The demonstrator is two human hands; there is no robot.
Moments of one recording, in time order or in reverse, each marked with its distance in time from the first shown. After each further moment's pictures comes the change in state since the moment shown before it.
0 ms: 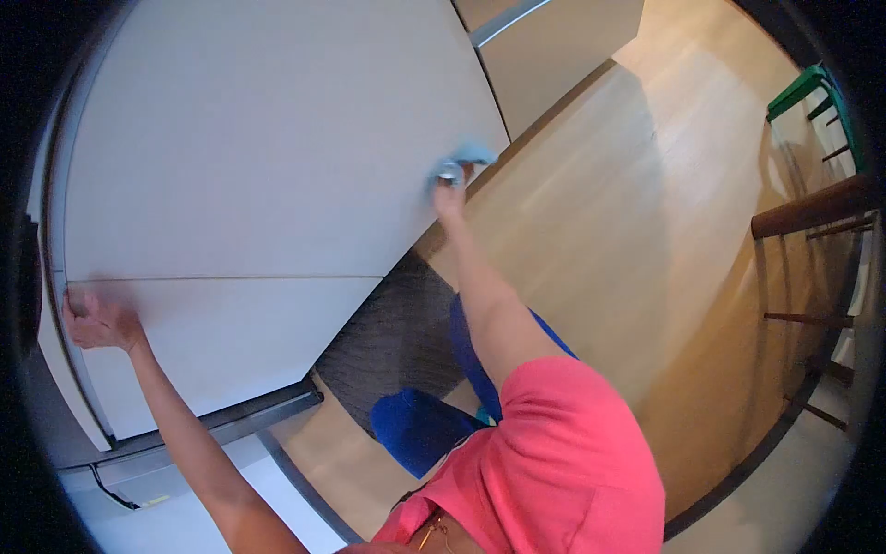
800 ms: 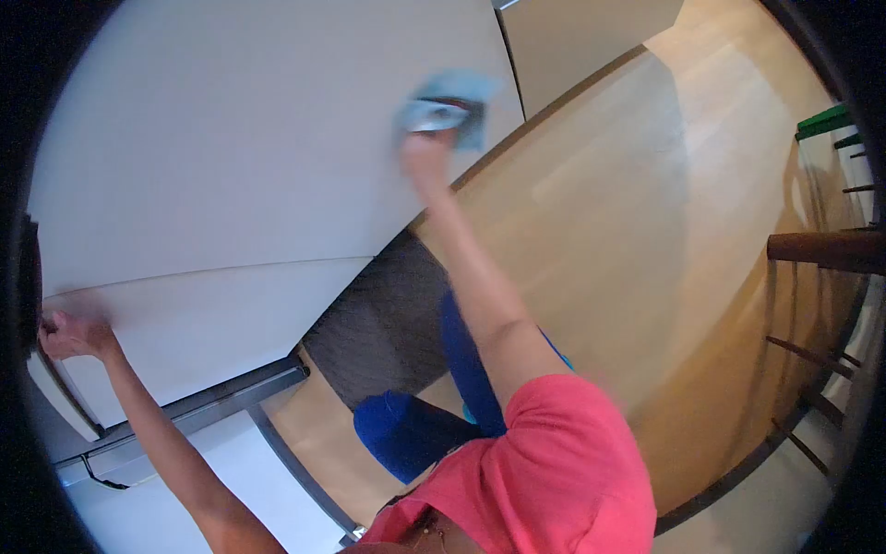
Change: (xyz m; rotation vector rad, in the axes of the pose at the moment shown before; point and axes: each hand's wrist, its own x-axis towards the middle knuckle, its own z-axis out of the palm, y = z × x) left_hand -0.010 -0.048 0.005 0.090 -0.041 0.101; right_hand 0.008 -0.078 0.015 0.080 -0.056 -0.325
